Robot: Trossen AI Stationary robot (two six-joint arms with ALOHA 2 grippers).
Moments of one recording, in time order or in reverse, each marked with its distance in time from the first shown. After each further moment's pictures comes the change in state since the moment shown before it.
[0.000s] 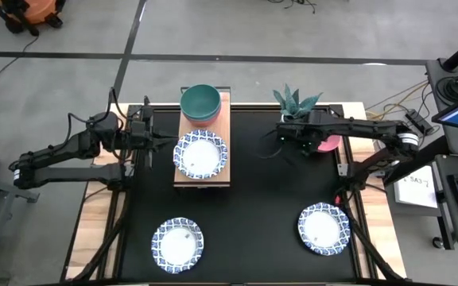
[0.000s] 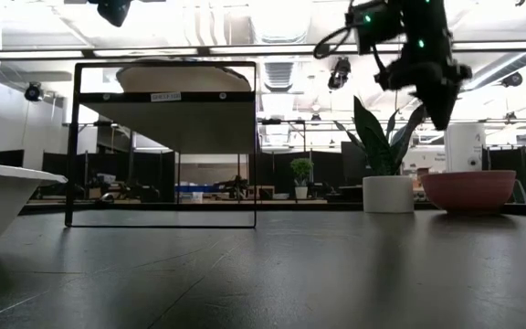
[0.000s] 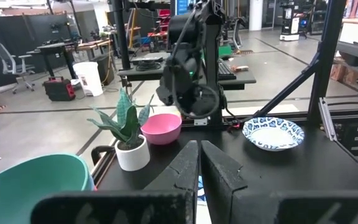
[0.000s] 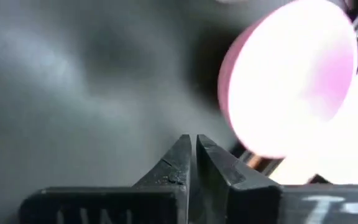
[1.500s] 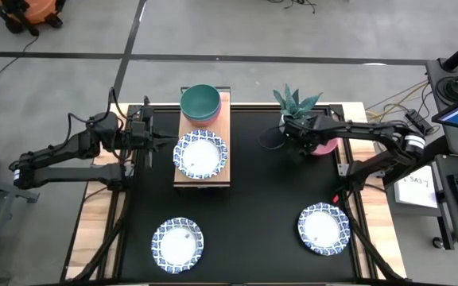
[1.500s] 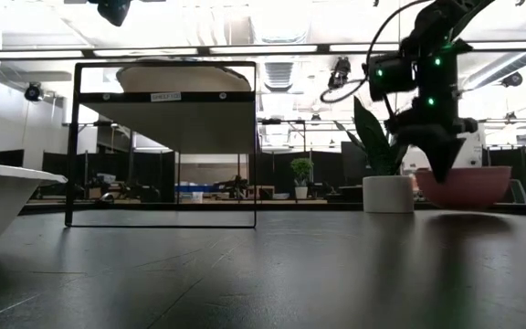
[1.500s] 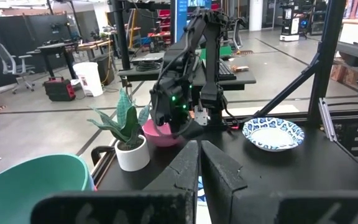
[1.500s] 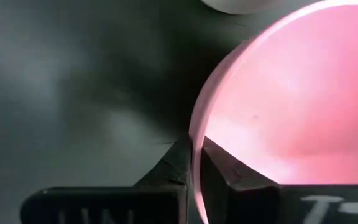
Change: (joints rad) left arm 0.000 0.000 0.000 0.002 0.000 -0.001; right arm -0.176 -0.061 -0.361 0.443 0.033 -0.159
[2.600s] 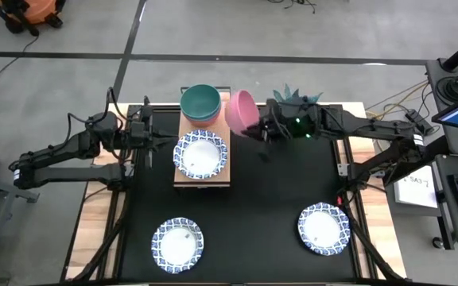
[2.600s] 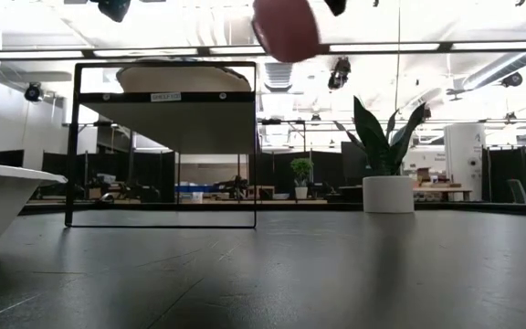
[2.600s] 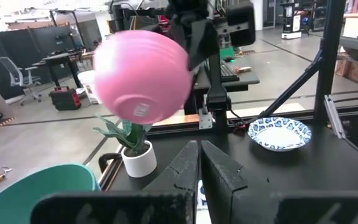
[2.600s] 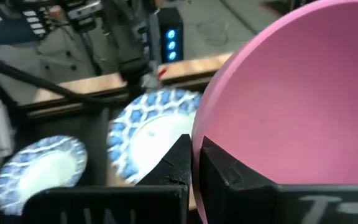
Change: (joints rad) left arm 0.000 0.000 0.000 0.017 -0.005 0.051; right arm 0.344 0.002 0.618 0.517 -0.221 -0.327
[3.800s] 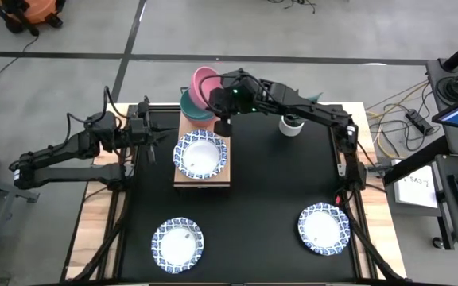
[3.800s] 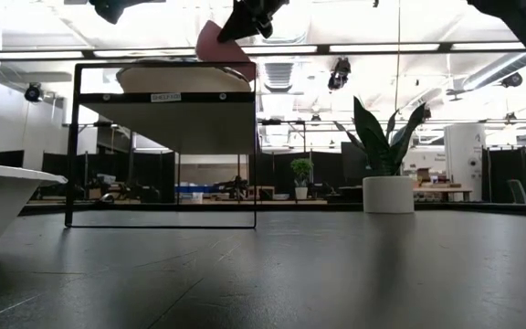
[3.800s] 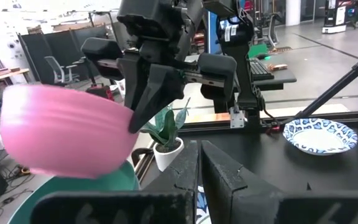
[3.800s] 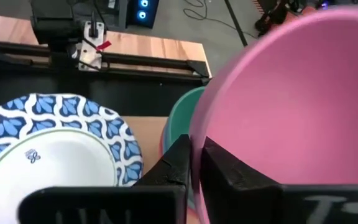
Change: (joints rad) left arm 0.001 -0.005 0.000 0.012 -0.138 0.021; right arm -0.160 0.628 0.783 -0.296 -0.009 -0.403
